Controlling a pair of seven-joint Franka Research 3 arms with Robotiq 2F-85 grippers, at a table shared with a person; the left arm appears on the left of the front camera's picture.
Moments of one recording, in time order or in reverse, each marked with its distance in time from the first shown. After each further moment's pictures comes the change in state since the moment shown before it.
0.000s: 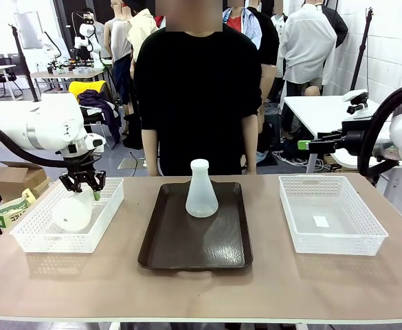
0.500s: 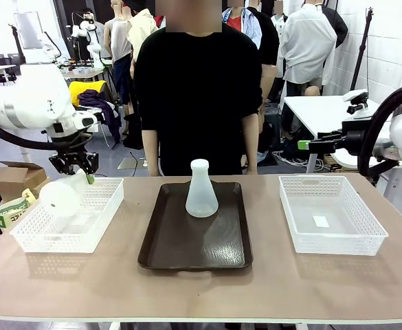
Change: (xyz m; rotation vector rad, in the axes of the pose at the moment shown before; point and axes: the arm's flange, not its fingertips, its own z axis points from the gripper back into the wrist) left arm -0.035 -0.005 0.083 -0.022 -0.080 -0.083; right arm 0.000 0.000 0.000 0.000 0.000 0.000
